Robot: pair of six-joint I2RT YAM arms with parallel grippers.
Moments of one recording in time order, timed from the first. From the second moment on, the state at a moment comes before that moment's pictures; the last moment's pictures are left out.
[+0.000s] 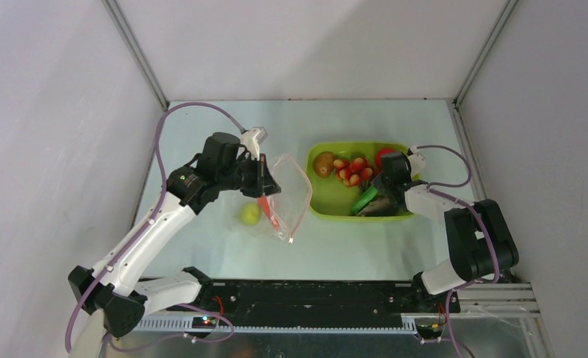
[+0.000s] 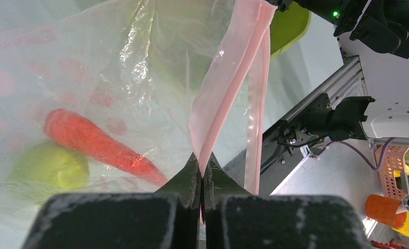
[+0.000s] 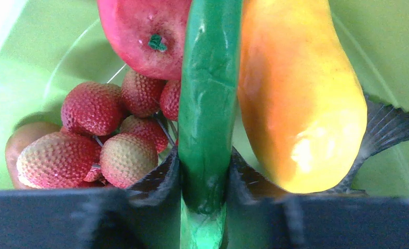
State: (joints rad) left arm -0.56 1.11 1.16 -0.71 0.35 -0.42; right arm 0.30 1.50 0.72 -0.01 0.33 0.93
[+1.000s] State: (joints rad) left arm -0.56 1.13 1.16 -0.70 0.36 -0.44; right arm 0.69 0.58 0.61 -0.03 0.67 0.54
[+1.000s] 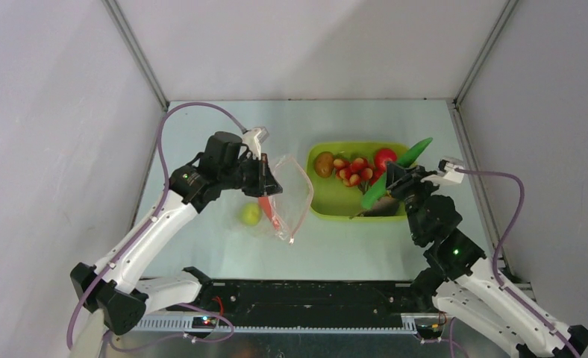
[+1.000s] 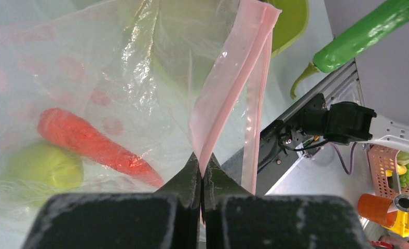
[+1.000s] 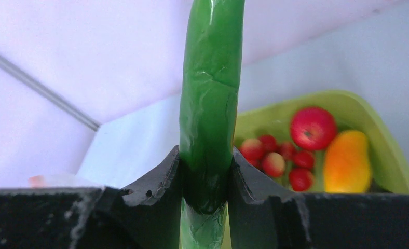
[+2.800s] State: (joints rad) left arm -0.56 1.12 1.14 -0.72 0.40 -0.45; right arm 1.30 1.49 0.81 1.08 0.95 0.03
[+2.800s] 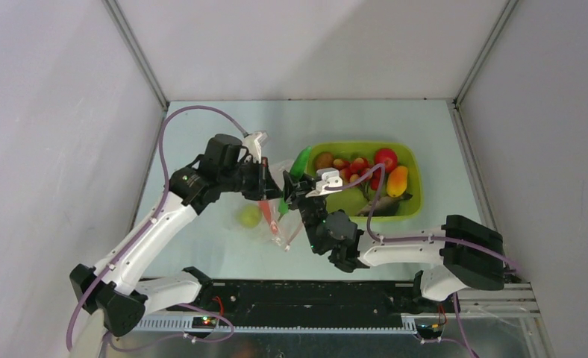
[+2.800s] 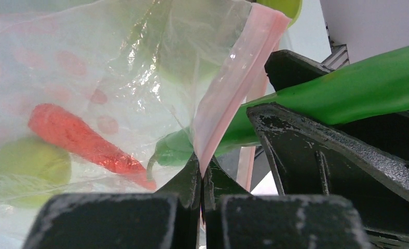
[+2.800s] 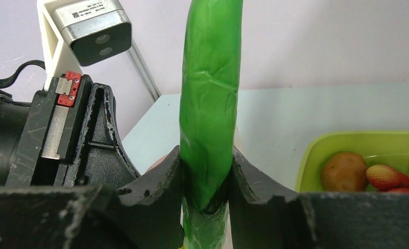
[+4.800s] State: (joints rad) left arm -0.54 1.09 1.13 -0.66 0.41 -0.47; right arm 1.07 1.15 0.82 0.00 0.45 0.54
